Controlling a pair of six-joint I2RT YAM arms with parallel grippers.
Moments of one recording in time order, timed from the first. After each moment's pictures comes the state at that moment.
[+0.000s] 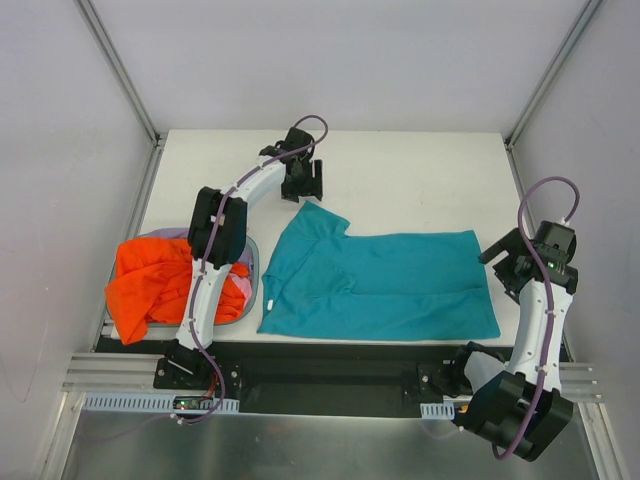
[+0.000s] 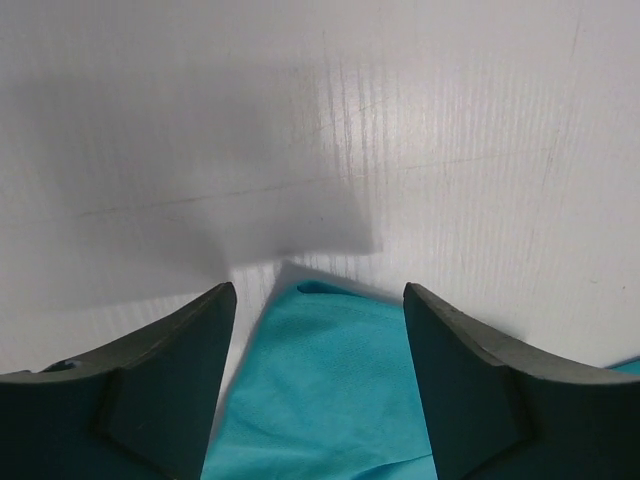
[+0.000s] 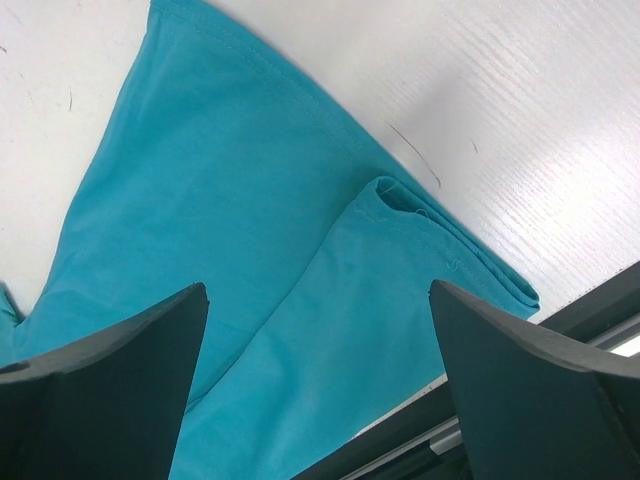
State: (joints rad) left arm -0.41 2.36 2.01 -0.68 0.10 -0.42; right arm -0.43 0.94 0.82 -0.86 -0.04 0.47
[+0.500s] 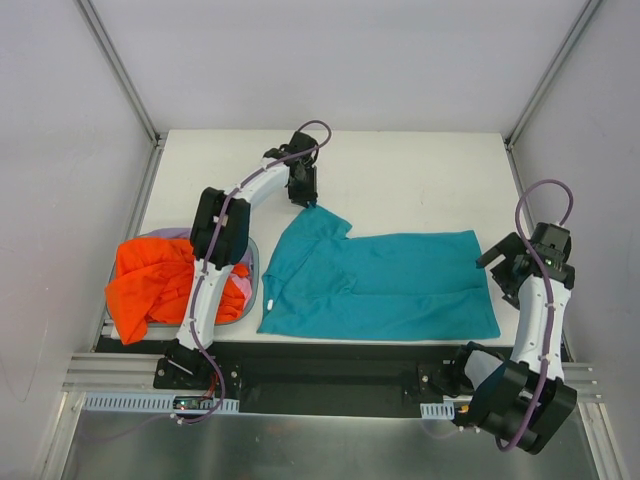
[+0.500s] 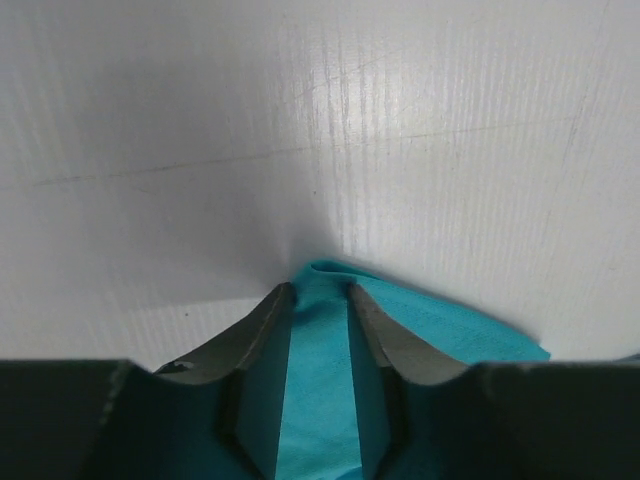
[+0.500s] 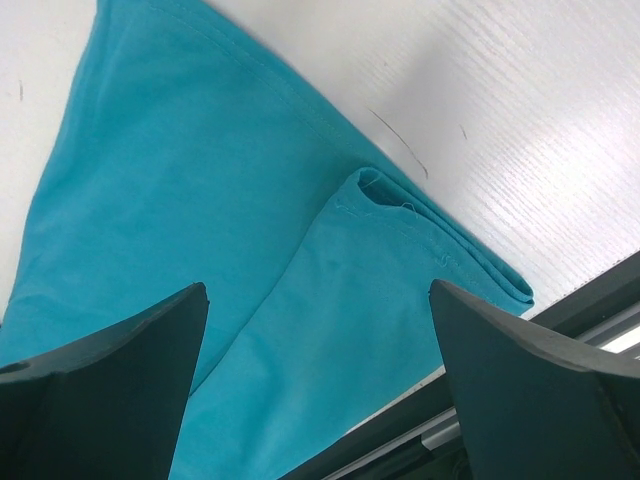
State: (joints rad) left arm -0.43 2.37 2.00 -0.72 0.09 -0.43; right arm -0.43 0.97 0.79 -0.85 -0.03 0.47
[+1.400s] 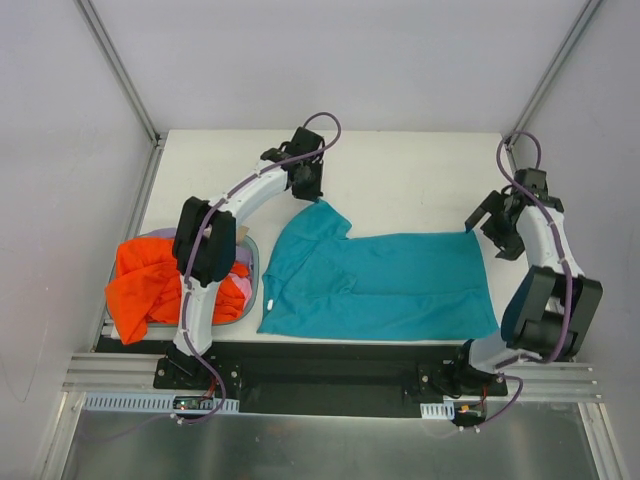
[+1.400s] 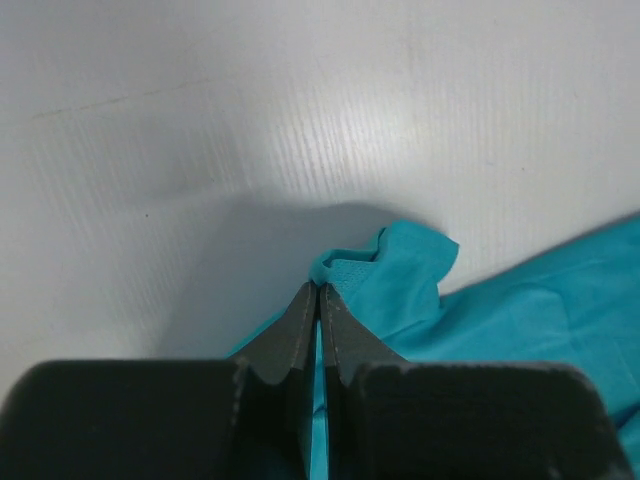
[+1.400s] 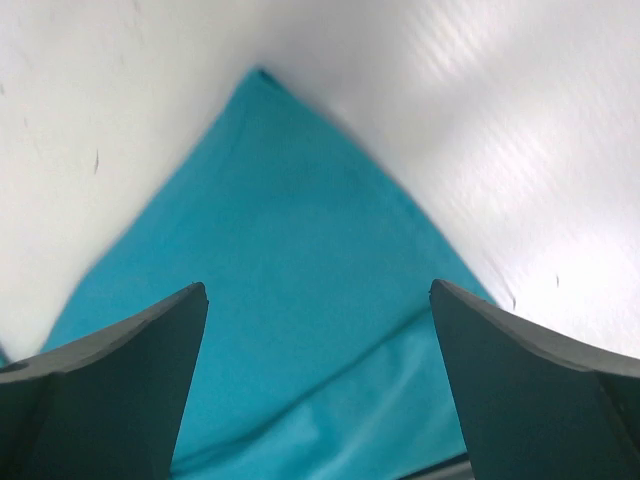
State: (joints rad) left arm -0.50 2.14 1.84 -0.68 0.05 -0.37; right arm -0.25 1.46 1.13 -0.81 0.02 0.46
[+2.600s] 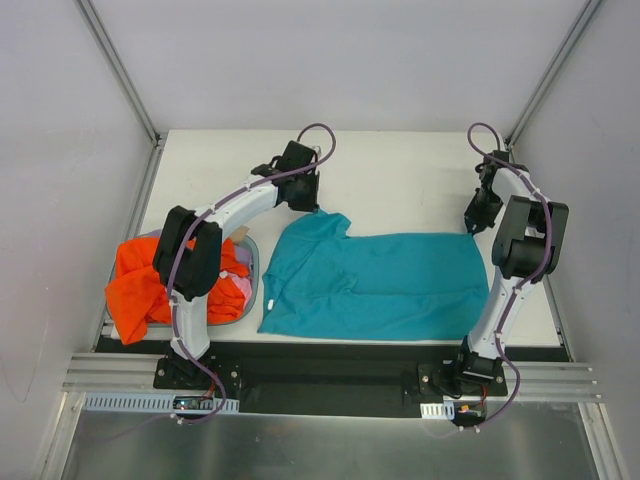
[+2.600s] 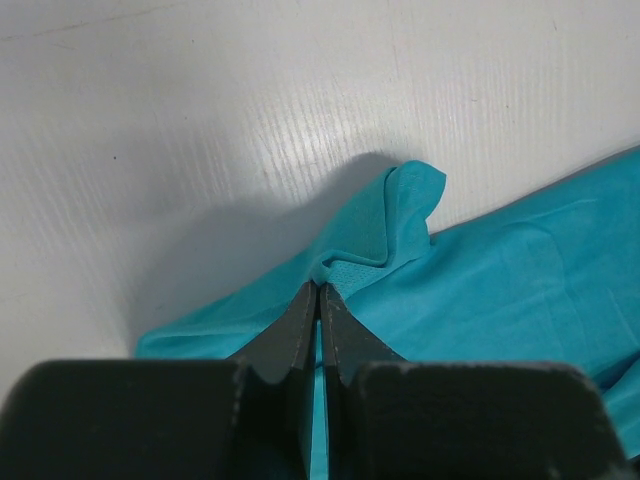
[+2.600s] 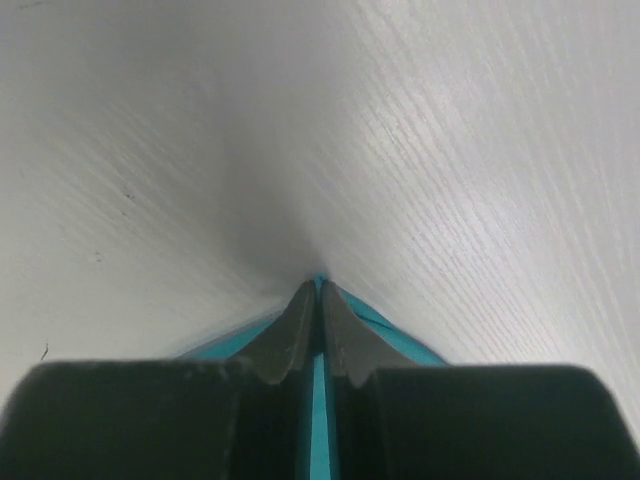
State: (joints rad) left arm -0.52 1.95 1.55 -0.52 0.10 -0.39; right arm -0.17 2.11 1.60 -0.87 0.14 0.36
